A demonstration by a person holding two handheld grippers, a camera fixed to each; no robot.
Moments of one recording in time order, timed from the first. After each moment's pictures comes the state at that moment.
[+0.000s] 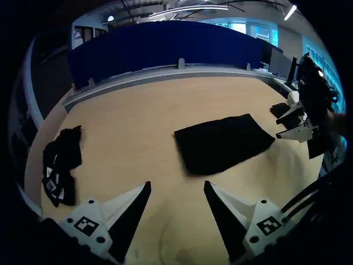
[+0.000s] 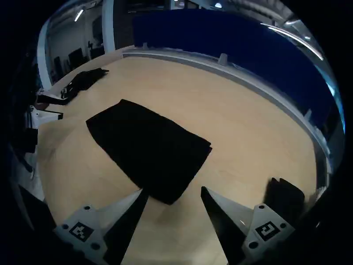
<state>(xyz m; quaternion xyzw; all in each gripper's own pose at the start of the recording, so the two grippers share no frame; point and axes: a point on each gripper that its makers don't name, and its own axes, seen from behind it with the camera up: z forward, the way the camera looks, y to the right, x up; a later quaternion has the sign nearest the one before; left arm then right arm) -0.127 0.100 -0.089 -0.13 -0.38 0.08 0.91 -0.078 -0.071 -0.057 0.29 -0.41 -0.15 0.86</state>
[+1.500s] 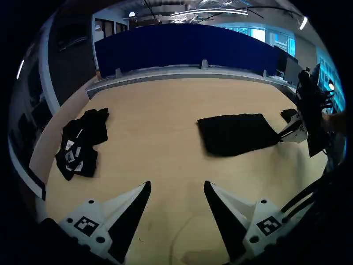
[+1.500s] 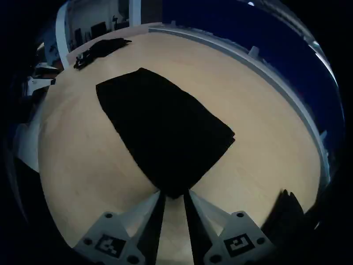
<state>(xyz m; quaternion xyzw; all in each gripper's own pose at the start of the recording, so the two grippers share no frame) -0.121 0.049 -0.141 -0.05 -0.38 0.05 0.92 -0.115 -0.069 -0.069 0.35 -0.45 -0.23 0.79</state>
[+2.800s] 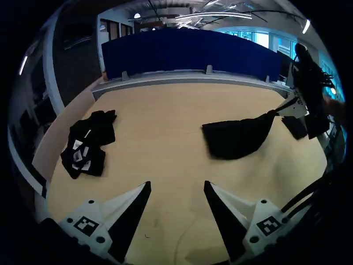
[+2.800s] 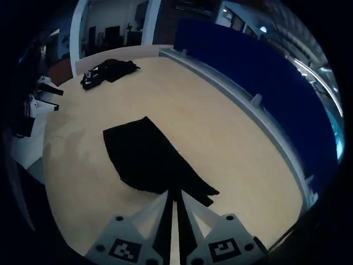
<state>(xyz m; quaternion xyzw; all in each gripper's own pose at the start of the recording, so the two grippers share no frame) -0.102 0.040 -0.150 -0.04 -0.37 0.05 0.93 -0.012 -0.141 -0.008 0.38 -0.35 -0.27 0.81</state>
